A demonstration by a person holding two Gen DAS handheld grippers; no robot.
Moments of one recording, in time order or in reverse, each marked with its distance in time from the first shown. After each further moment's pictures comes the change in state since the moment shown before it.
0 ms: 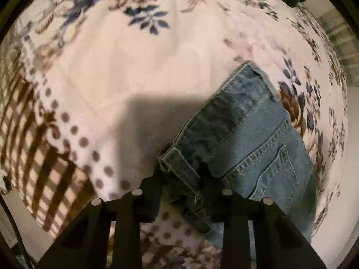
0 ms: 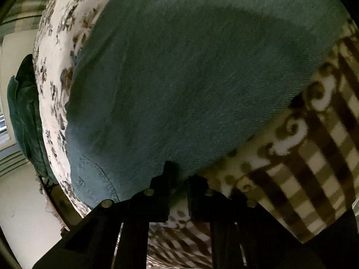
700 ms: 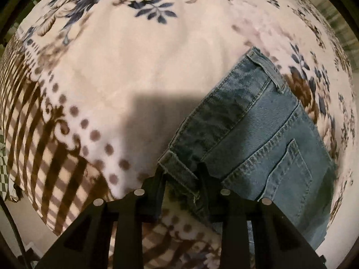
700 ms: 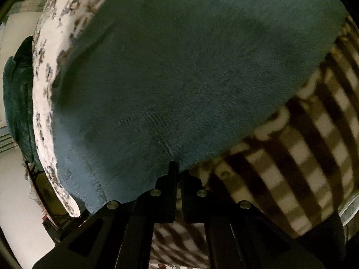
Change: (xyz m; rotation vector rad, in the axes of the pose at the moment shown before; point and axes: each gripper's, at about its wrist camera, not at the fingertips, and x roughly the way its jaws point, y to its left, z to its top) left arm 0.009 0.008 -0.010 0.036 0.025 0.058; right arm 0.007 -0.027 -0.005 -0.071 0.044 -0.064
